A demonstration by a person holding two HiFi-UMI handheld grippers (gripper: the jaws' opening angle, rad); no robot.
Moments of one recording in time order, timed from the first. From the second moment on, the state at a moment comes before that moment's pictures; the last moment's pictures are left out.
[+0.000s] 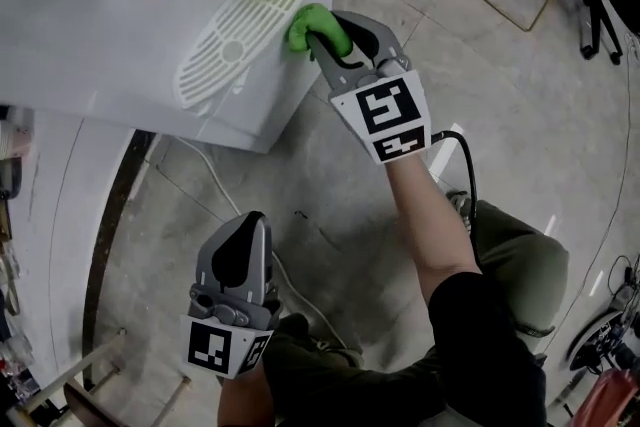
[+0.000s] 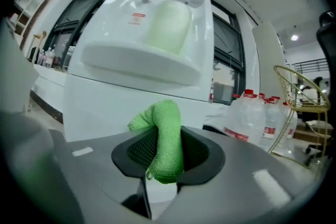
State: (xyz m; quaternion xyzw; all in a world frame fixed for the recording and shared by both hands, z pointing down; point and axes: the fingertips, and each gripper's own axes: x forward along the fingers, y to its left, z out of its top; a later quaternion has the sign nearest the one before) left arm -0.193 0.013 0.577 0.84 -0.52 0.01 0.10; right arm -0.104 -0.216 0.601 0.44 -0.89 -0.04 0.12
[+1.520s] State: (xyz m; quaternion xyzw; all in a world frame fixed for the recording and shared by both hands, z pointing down) left arm -0.204 0.016 0.580 0.84 -0.54 0.02 0.09; right arm -0.200 -0.077 0.676 0.42 -0.90 0.02 0.13
